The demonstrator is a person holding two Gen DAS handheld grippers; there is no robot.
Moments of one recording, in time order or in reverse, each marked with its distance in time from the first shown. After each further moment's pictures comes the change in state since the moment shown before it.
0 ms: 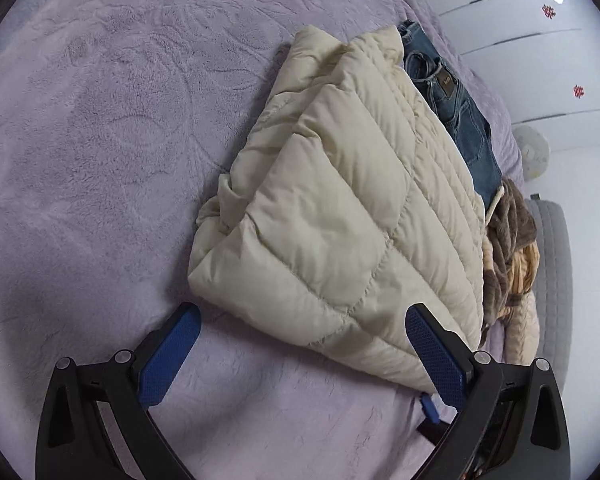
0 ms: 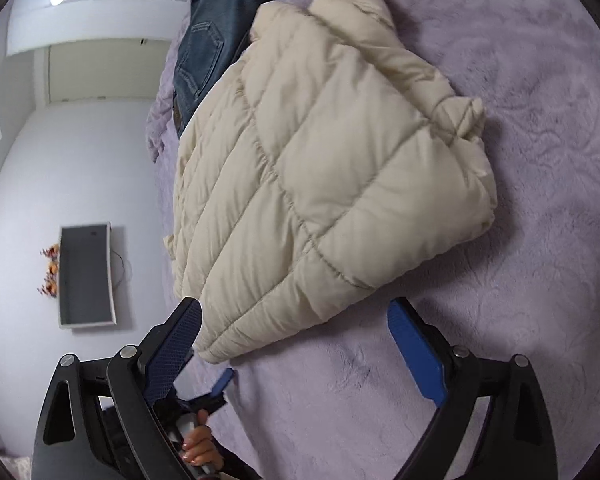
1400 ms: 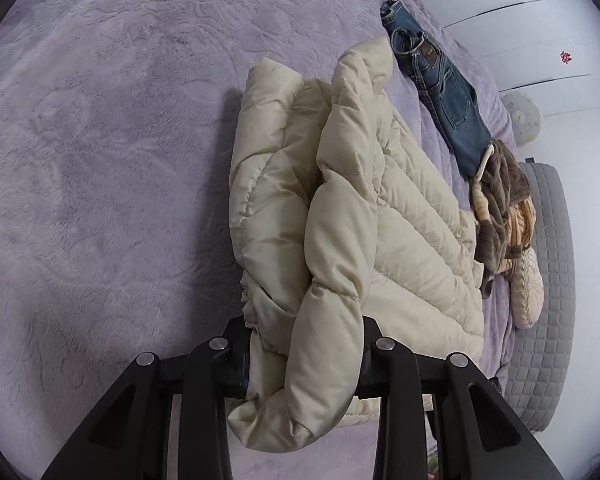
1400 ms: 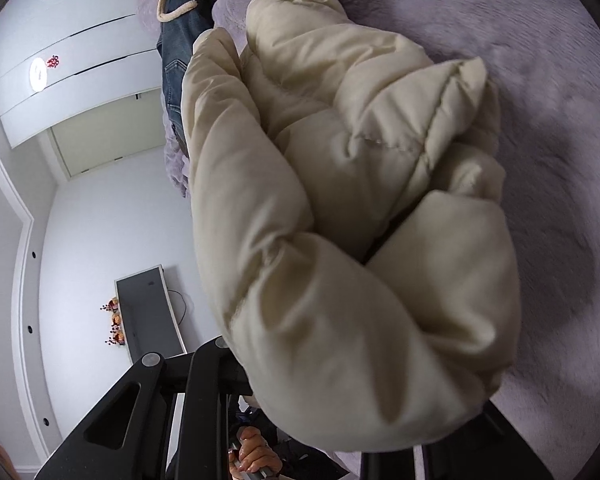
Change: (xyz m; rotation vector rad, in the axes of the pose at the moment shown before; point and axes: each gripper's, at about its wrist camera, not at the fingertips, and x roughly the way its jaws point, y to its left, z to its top) left arm -0.065 0.038 -0.036 0.117 0.091 0.035; right arm -0.017 -0.053 -0.064 0.254 -0.013 0.176
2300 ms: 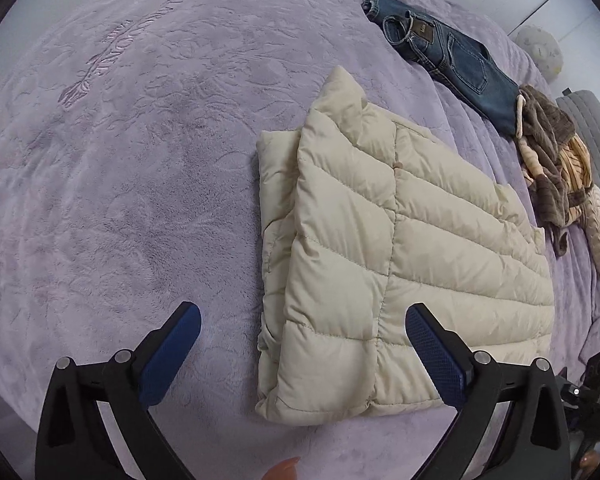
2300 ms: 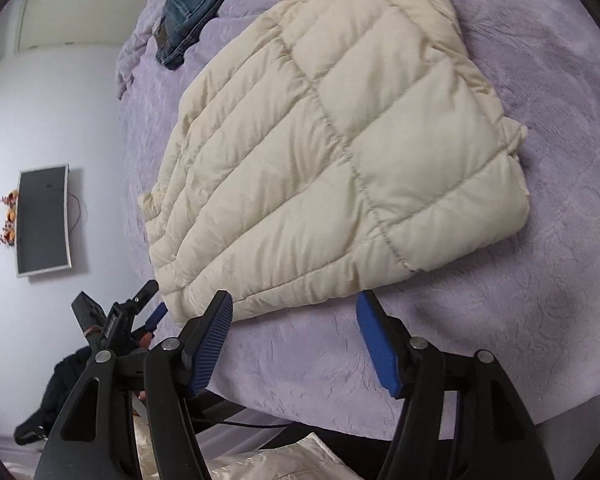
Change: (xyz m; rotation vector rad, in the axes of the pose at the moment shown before) left arm -0.033 -0.039 0.004 0.254 -0.048 0.318; right arm 0.037 0.108 -0.038 -0.365 0.177 -0.443
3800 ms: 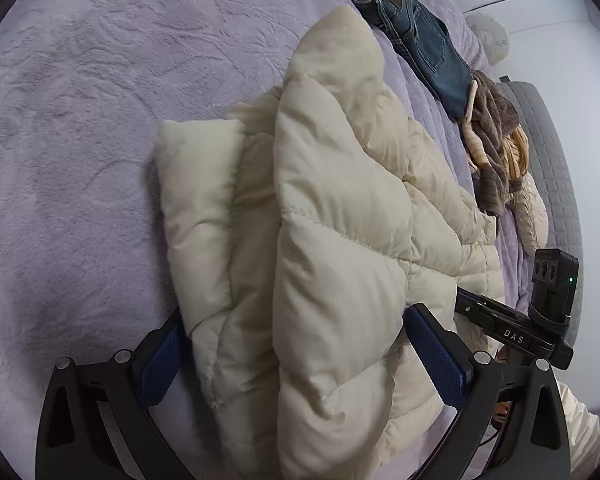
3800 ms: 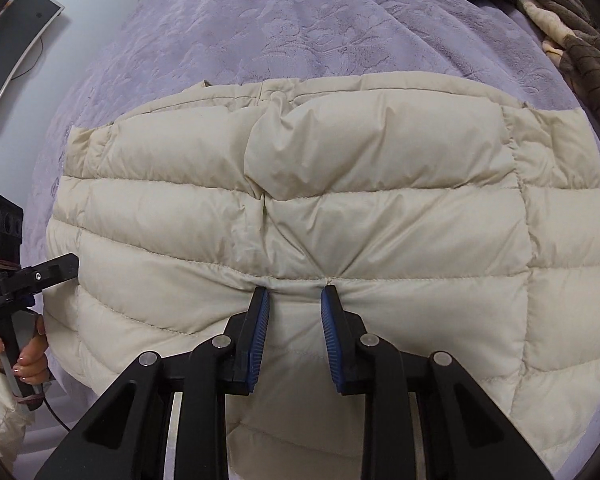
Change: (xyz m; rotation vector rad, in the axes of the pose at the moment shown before) left arm 0.098 0.013 0.061 0.038 0.184 -0.392; right arm 0.098 0.076 0.048 -0.558 0.022 -0.409
